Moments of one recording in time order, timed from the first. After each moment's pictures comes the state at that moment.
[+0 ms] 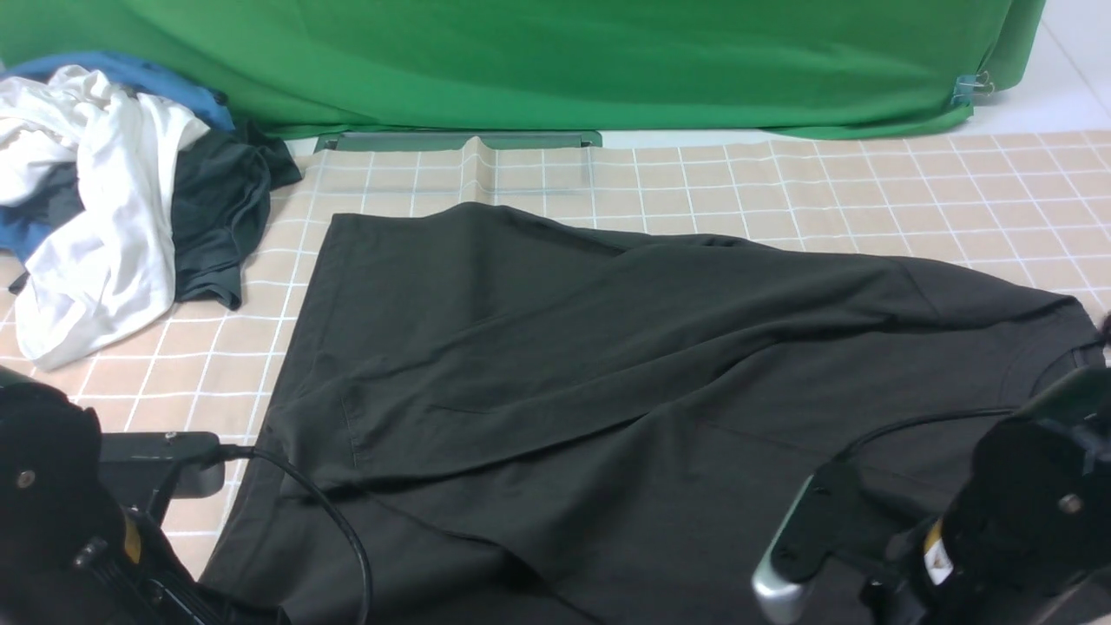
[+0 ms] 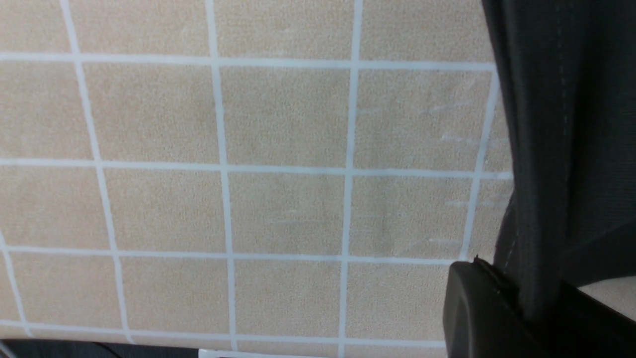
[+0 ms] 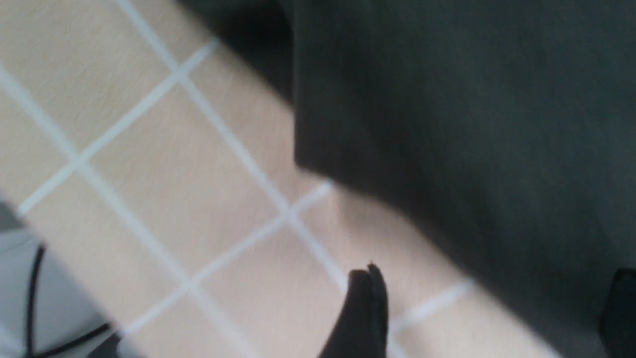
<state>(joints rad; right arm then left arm) 0.65 1.51 -0.67 0.11 0.75 -0.35 -0.40 1.18 -0.61 -0.01 1.11 -0.37</state>
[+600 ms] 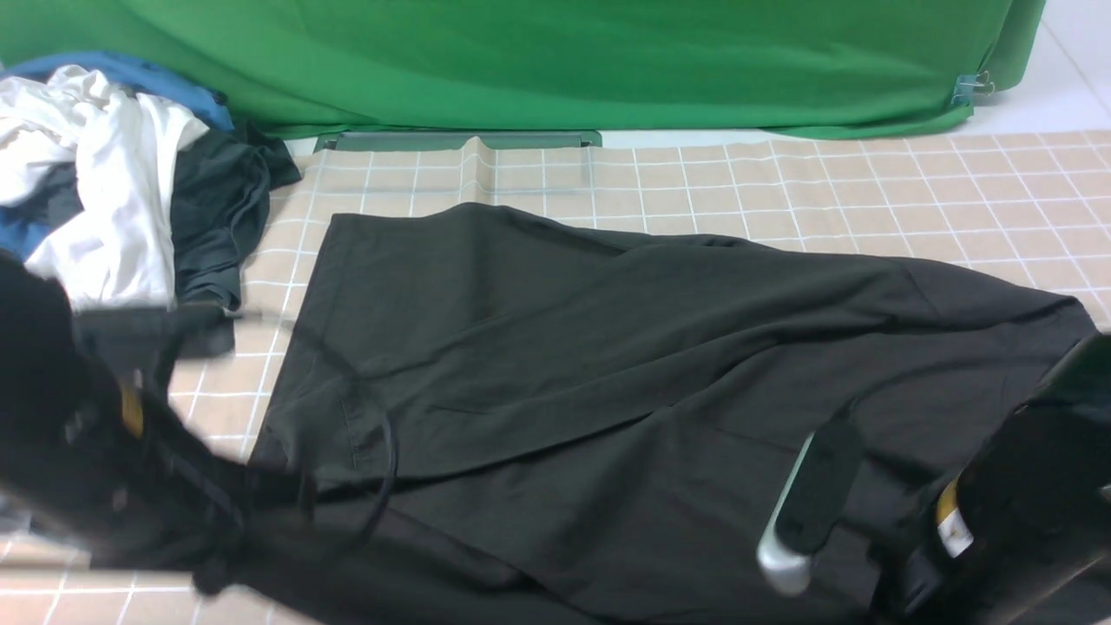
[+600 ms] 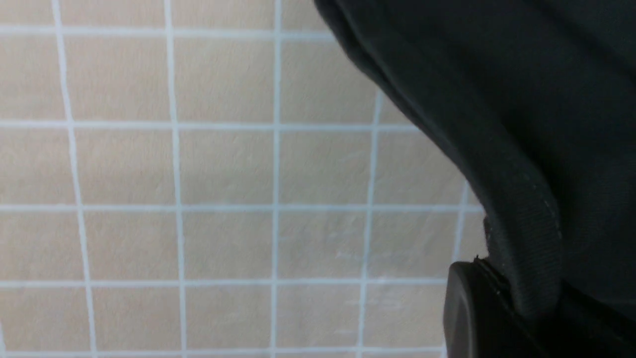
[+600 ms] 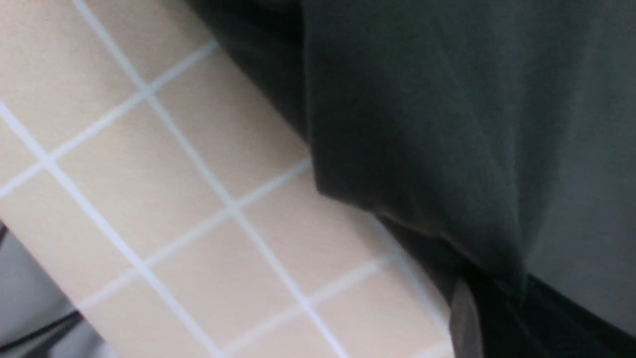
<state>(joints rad) 0.66 1.39 -0.76 -0.04 0.87 -0.28 -0.39 1.20 -0.87 -0.01 1.12 -0.38</state>
